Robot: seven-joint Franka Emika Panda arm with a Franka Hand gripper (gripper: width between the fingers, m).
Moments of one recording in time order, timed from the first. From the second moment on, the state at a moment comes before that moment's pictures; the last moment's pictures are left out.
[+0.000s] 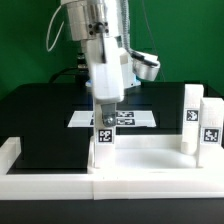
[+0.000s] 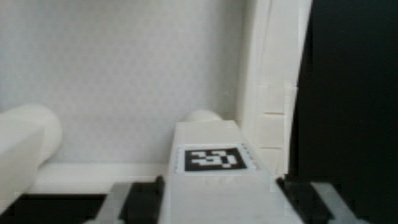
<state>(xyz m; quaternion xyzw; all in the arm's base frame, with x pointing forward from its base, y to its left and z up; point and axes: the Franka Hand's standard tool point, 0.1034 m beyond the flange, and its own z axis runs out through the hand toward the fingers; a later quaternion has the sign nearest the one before) 0.632 -0.038 0.101 -0.69 0.72 0.00 0.07</state>
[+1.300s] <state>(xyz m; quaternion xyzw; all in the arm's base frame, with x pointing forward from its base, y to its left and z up) 0.634 -0.040 0.149 -0.60 0.79 0.00 0.10</state>
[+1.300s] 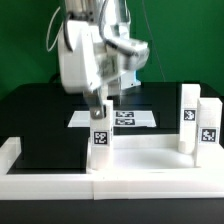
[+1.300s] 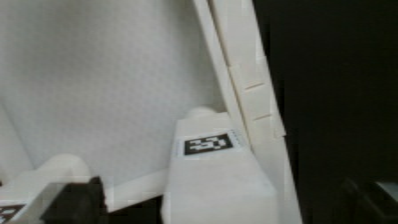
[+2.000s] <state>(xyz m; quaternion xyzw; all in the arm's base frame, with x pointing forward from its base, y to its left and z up) 0.634 -0.039 0.146 -0.60 0.79 0.00 0.10</state>
